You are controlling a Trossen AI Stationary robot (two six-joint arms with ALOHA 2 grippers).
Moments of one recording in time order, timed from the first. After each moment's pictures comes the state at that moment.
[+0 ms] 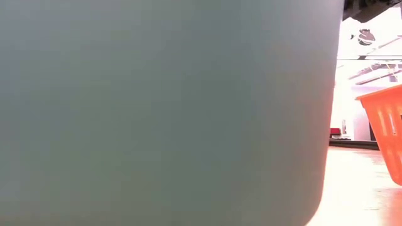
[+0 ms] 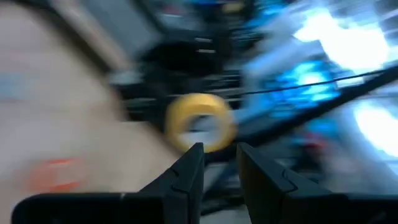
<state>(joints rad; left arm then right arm) 0.01 1.29 1.33 -0.18 0.13 -0.92 0.06 1.14 0.59 0.77 -0.03 1.03</state>
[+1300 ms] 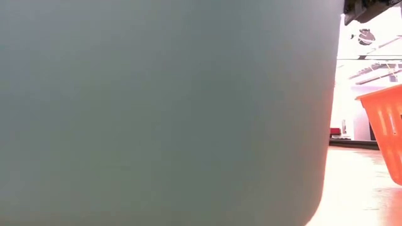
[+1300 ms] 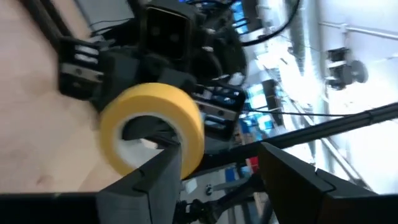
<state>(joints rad) 0.05 1.50 1.20 0.29 0.24 -1.20 0.06 1.14 0.59 0.63 0.18 0.95</state>
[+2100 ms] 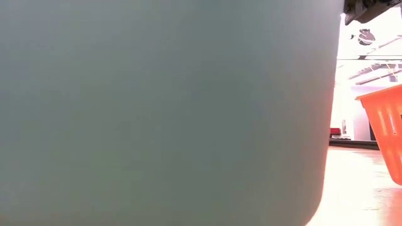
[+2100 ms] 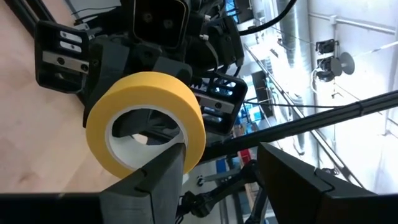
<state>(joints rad) 0.07 1.54 1.20 0.35 0.29 -1.20 0.07 1.14 0.59 0.65 0.19 0.95</state>
